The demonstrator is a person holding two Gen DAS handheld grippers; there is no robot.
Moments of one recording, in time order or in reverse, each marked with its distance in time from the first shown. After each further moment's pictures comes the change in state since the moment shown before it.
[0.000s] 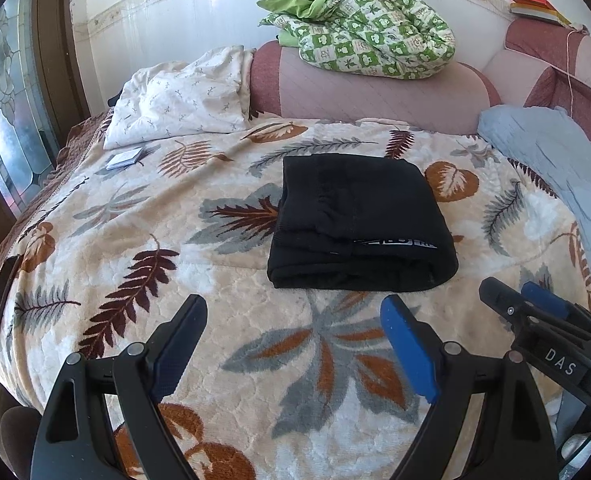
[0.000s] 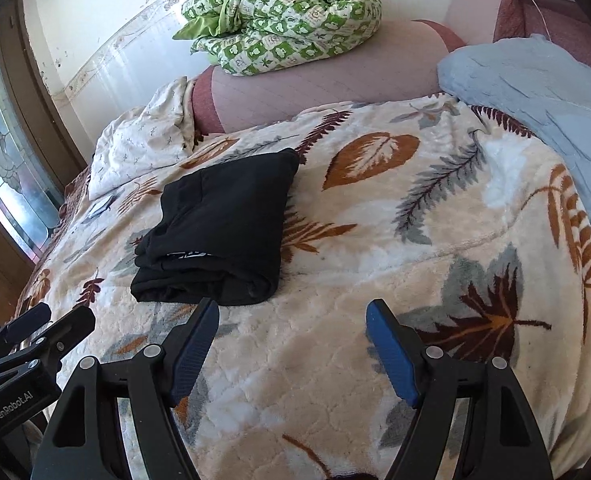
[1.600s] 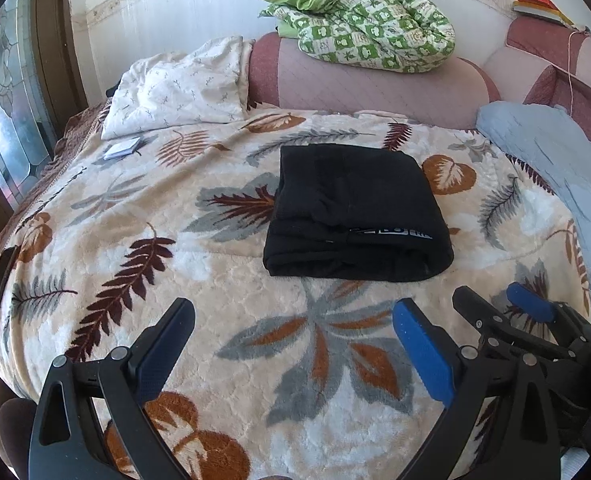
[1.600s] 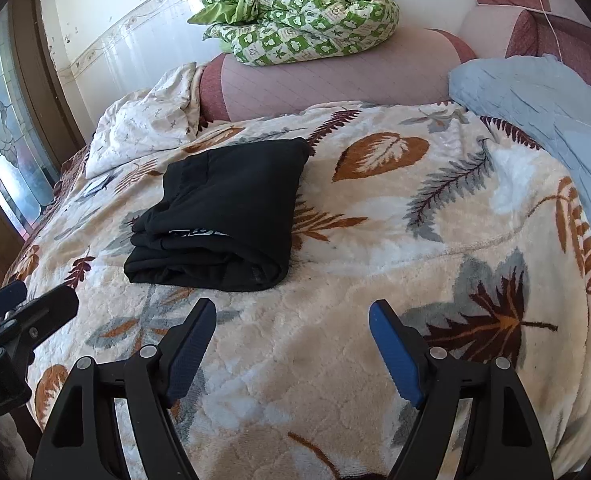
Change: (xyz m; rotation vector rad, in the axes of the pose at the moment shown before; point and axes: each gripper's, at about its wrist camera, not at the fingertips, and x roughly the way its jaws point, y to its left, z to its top) left arm 0.001 0.000 -0.003 -0.008 0.043 -0.018; right arm 0.009 0.014 -0.010 -0.088 0.003 -0.027
